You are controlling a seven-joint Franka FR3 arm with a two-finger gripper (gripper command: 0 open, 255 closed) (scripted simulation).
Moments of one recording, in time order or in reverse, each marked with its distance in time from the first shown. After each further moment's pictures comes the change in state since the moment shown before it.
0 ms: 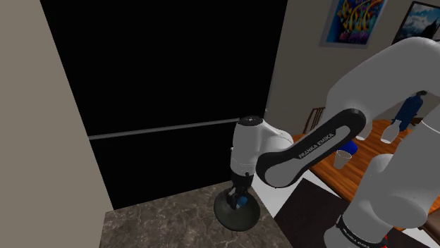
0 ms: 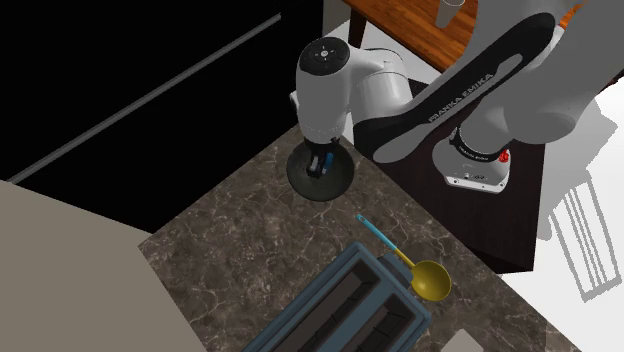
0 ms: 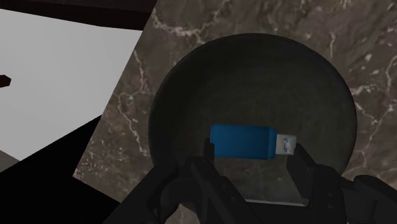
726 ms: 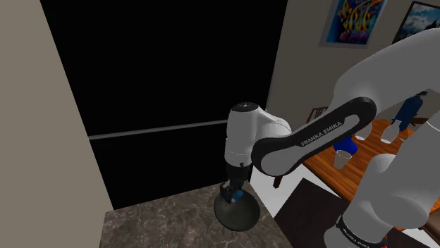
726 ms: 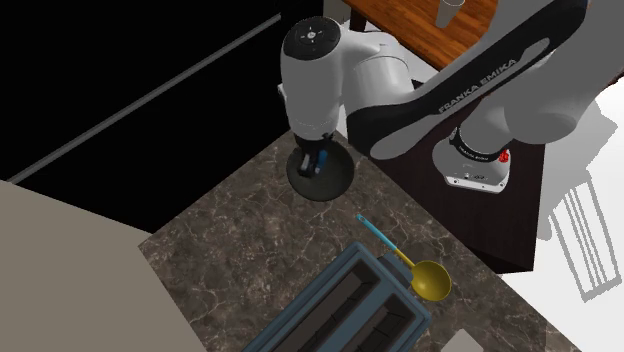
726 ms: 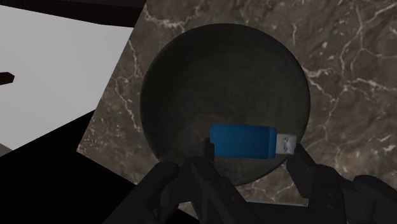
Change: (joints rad) arm 0.015 -0.044 0.009 0.102 0.011 -0.142 0.025
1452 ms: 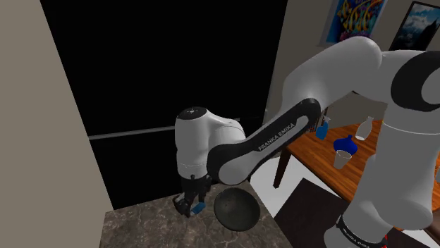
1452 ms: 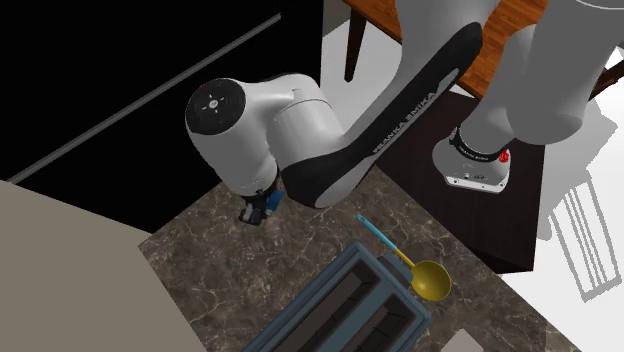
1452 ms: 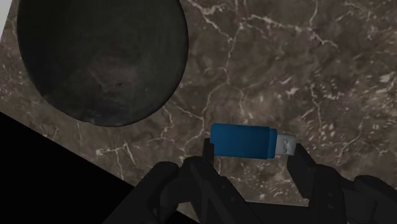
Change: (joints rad) arm 0.090 0.396 0.059 0.437 -0.244 -0.086 0.308
